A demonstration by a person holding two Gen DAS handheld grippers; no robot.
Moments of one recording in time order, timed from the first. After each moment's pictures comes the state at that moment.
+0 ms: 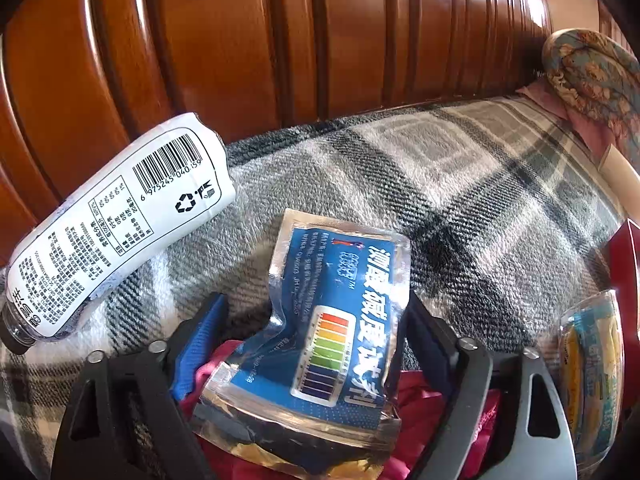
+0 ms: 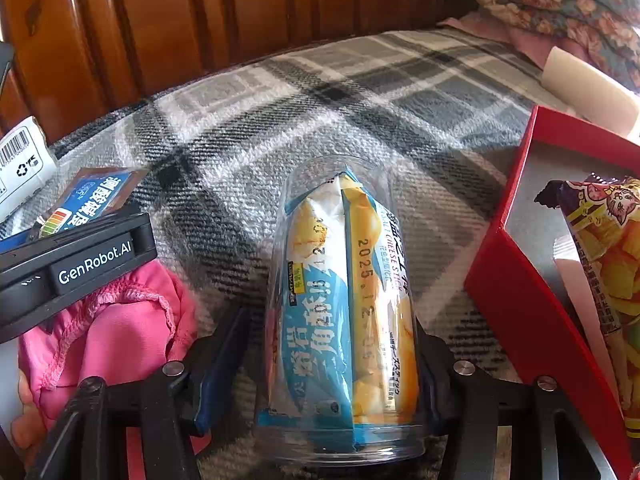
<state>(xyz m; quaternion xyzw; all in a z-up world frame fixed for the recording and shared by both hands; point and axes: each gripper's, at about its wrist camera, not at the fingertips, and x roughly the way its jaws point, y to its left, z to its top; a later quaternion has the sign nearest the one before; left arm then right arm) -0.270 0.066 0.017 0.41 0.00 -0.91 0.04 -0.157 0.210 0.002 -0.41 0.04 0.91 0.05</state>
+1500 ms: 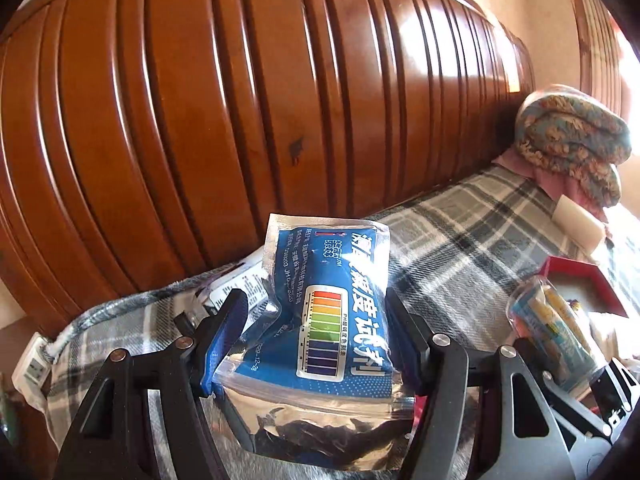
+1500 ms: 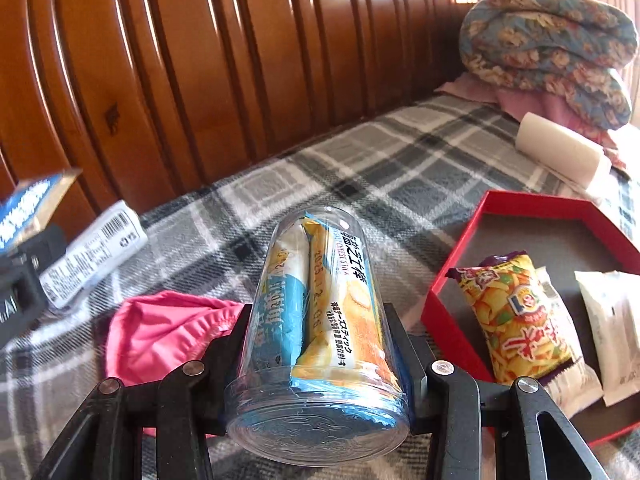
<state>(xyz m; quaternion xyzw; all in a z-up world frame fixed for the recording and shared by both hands) -0.095 0.027 0.140 0.31 -0.01 -0.95 0.05 -0.088 0.207 0.101 -0.34 0.07 0.94 0.03</state>
